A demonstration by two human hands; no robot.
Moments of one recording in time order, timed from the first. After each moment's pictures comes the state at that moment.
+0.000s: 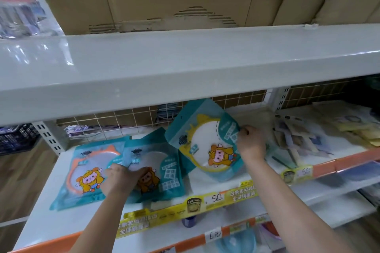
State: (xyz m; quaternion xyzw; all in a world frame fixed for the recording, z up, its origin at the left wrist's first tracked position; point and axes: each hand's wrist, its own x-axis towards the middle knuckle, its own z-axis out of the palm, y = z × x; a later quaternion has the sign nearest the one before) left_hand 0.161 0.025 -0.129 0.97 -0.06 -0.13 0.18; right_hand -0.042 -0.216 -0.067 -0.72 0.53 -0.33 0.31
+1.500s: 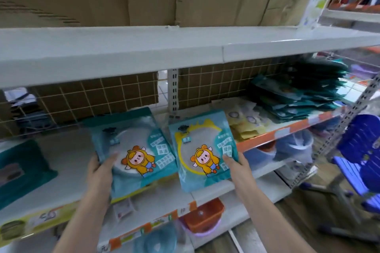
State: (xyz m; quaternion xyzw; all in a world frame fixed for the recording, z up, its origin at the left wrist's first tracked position) left_hand -0.148 -0.233 -0.087 0.65 -0.04 -0.21 0.73; right_hand -0.390 -0.412 -0.100 -0.51 0.49 -0.34 0.62
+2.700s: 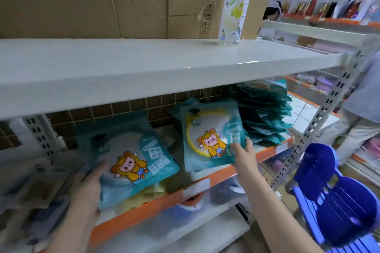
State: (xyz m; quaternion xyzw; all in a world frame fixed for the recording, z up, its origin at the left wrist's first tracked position) left_hand -0.349 -0.607 -0.053 0.68 0.02 -0.25 0.69; right_hand -0.572 -0.825 -0.062 -0.50 0.50 -0.43 0.56
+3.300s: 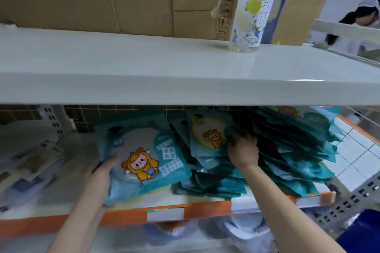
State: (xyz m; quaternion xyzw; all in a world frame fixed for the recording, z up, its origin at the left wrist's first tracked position) left_hand -0.433 -0.720 -0.040 0.67 0.11 -0.17 0.71; right_hand -0.547 -1.016 -0.074 -0.88 0.43 -0.14 0.11
